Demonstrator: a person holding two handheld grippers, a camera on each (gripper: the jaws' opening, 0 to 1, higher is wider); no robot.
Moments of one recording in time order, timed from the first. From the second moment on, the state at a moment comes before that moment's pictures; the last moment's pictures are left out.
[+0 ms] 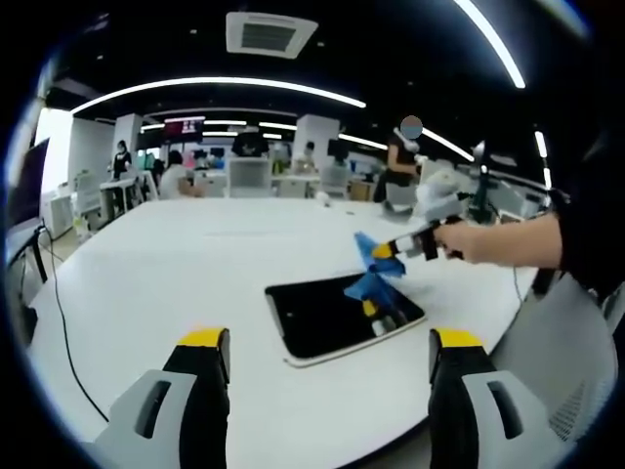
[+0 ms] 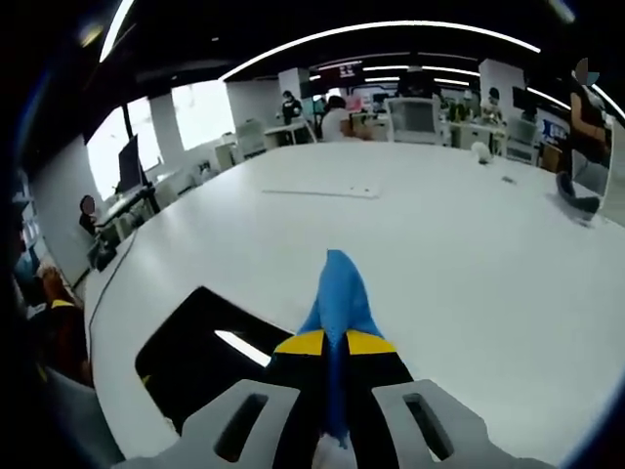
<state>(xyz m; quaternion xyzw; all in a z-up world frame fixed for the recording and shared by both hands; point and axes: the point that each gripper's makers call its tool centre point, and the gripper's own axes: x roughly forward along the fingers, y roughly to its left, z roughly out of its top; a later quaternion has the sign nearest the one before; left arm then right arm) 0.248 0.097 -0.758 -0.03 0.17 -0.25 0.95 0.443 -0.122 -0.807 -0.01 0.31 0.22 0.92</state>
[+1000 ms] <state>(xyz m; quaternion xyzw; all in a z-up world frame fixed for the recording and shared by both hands) 0.246 0.093 -0.760 -0.02 0.18 -0.26 0.95 0.375 -0.193 -0.765 0.00 0.28 0.18 0.94</state>
